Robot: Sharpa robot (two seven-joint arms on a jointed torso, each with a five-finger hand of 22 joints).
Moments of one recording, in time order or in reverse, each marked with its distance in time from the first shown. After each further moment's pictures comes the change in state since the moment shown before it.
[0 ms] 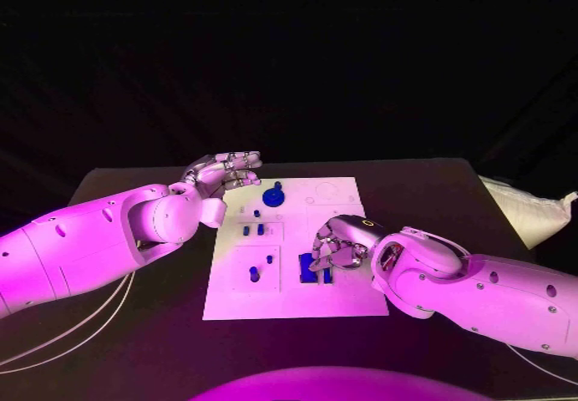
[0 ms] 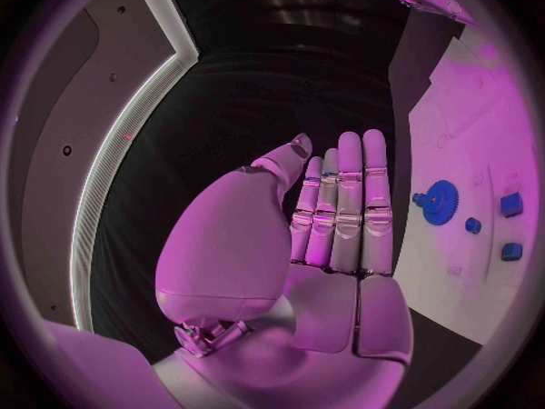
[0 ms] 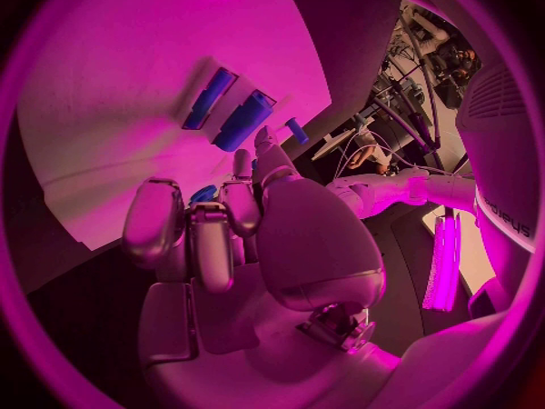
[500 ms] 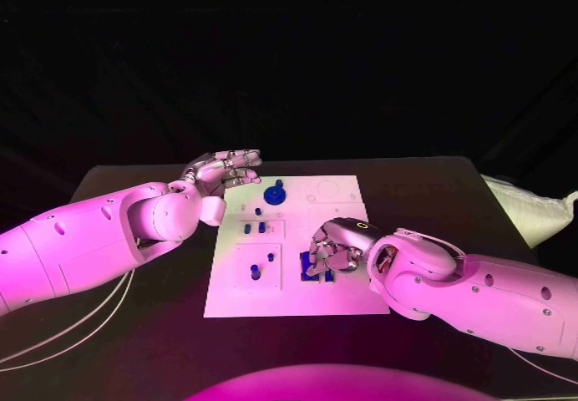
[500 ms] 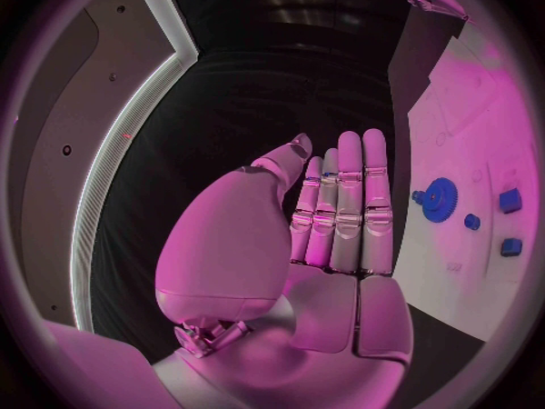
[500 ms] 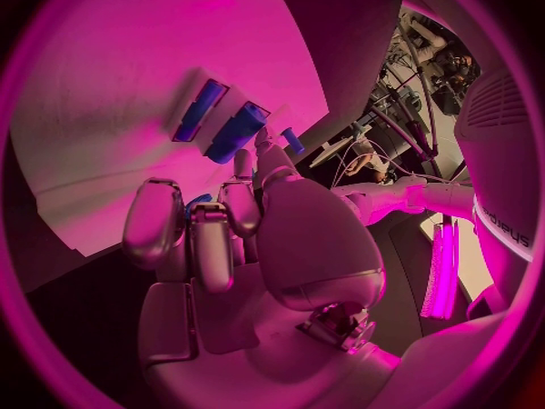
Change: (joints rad) left arm 0.000 -0.004 0.000 0.003 0.000 0.000 -0.002; left_hand 0.000 0.000 0.000 0.000 0.000 0.000 0.000 0.000 0.000 0.000 0.000 0.000 -0.001 0.003 -0.003 0.000 0.000 0.000 0.004 -0.004 0.000 -0.001; right arm -0.007 0.016 -0.002 0.002 -0.031 0.030 -0.016; right_hand -0.004 0.004 -0.006 -0.001 -0.004 -0.004 -0.004 0.013 0.004 0.003 0.003 0.003 -0.001 -0.004 -0.003 0.000 0.000 0.001 0.000 0.000 0.004 0.005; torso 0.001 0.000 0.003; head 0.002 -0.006
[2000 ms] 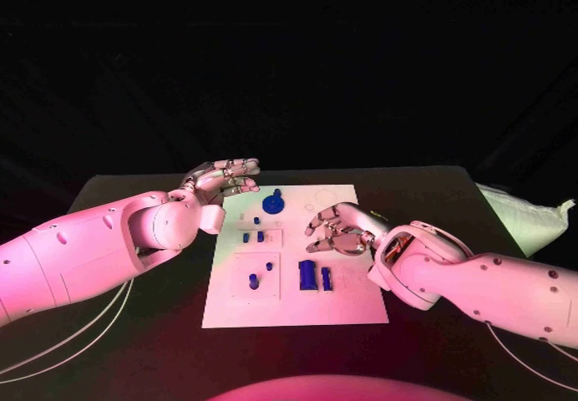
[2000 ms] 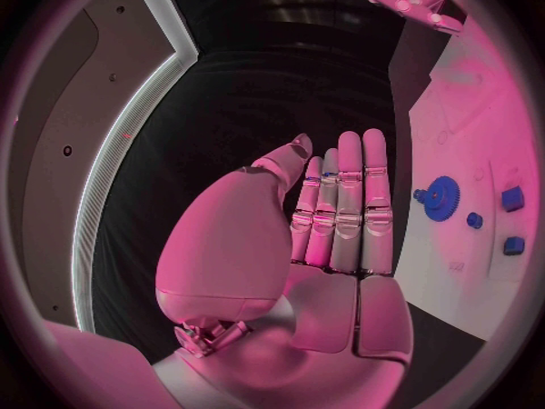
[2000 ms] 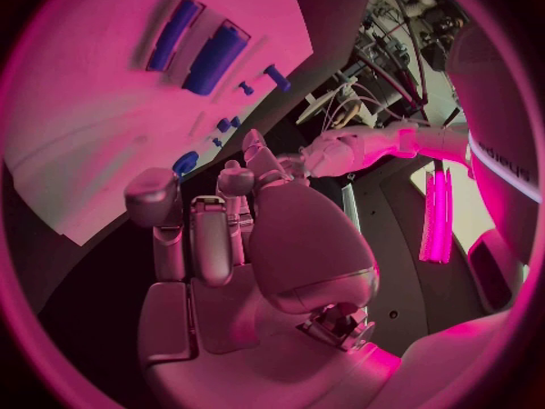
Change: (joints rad) left arm -0.001 0.015 0.000 -0.023 -0.003 0.001 -0.001; left_hand 0.004 0.004 -0.006 0.000 0.000 0.000 0.000 0.000 0.000 -0.002 0.002 0.000 -0.004 0.004 0.004 -0.015 -0.004 0.000 0.004 0.004 0.000 -0.007; right arm 0.045 -0.027 0.013 -0.055 0.319 -0.152 0.230; right_hand 0.007 0.060 -0.008 -0.025 0.037 -0.154 0.061 -0.082 -0.069 -0.172 -0.003 -0.284 -0.293 0.003 0.028 -0.089 0.000 0.018 -0.105 0.032 -0.111 -0.190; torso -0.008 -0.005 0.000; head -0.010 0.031
